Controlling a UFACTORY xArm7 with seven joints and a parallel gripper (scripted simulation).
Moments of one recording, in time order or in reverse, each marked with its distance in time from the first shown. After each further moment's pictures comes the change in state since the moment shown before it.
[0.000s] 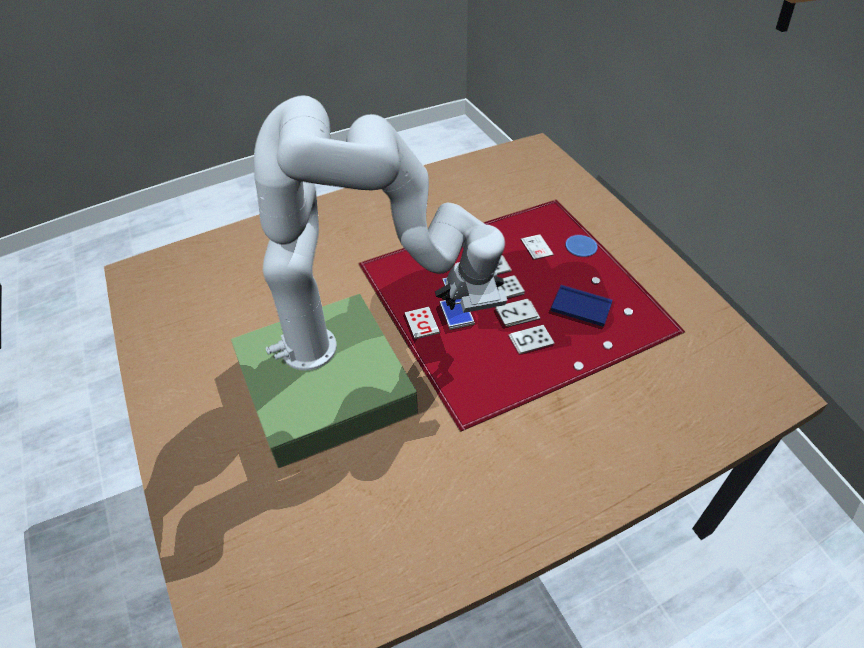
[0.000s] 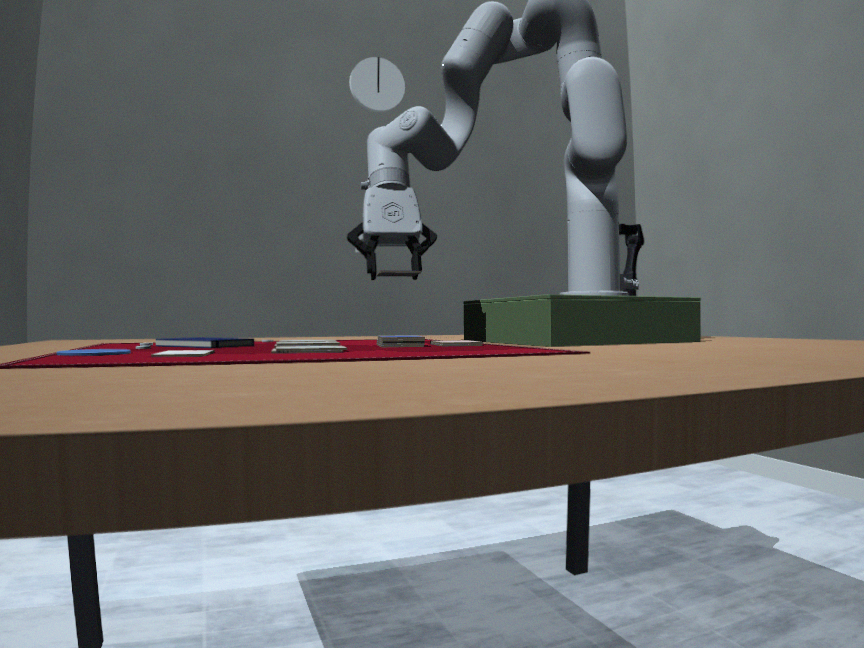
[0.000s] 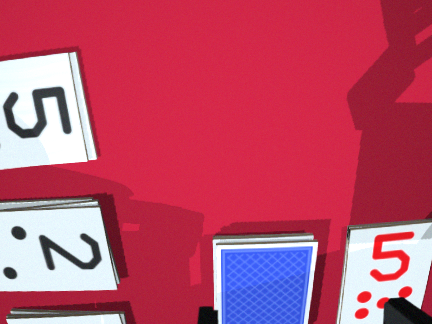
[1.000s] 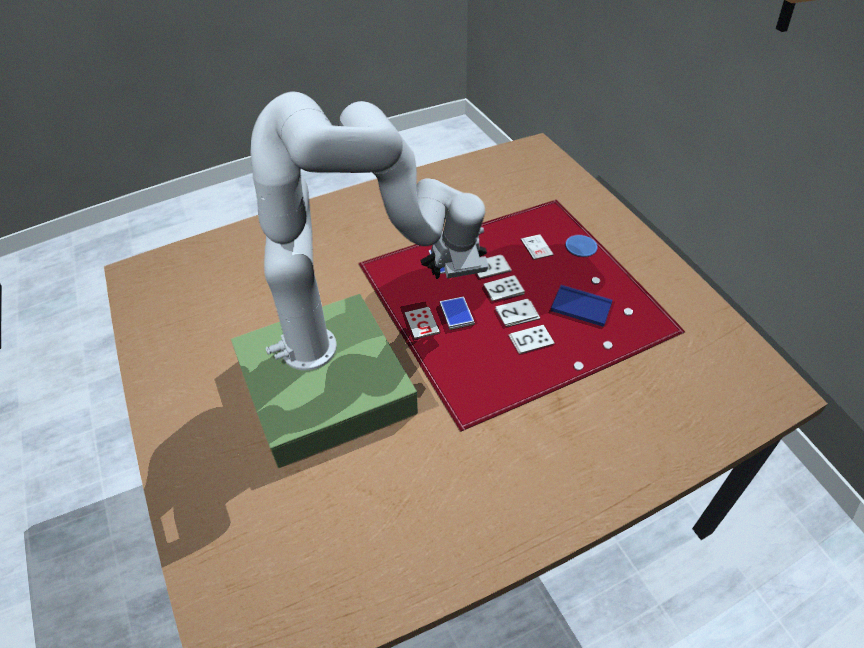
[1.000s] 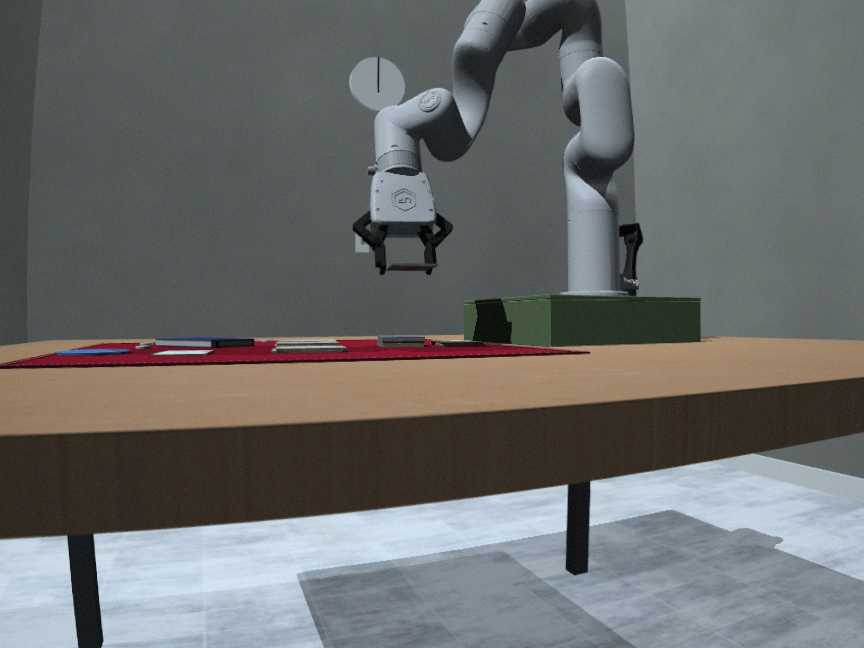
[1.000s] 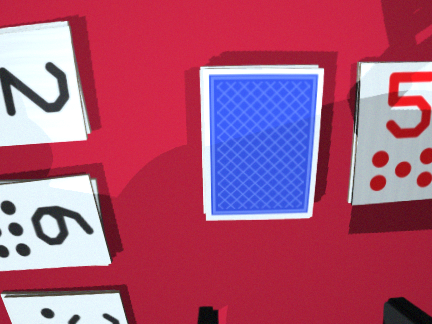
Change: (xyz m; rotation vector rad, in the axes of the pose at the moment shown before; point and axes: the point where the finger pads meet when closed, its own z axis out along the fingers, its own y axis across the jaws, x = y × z) arm -0.099 0.005 0.040 -0.002 -0.002 -0.002
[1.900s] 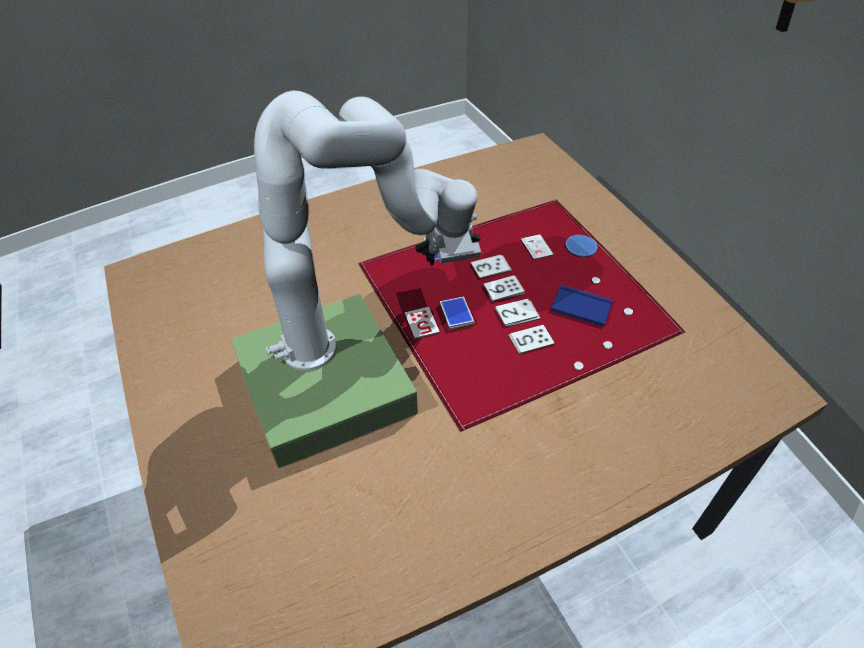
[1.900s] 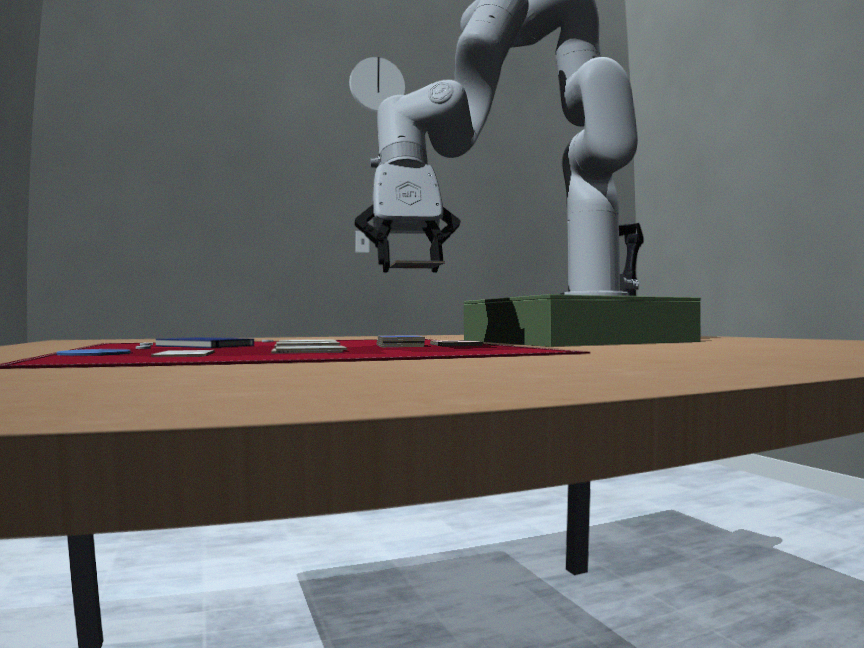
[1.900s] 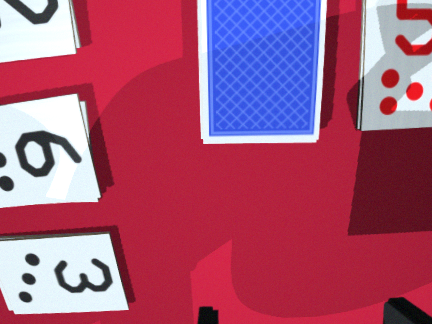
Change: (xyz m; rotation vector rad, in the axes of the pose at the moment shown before) arm -0.046 0.000 0.019 0.002 0.003 0.002
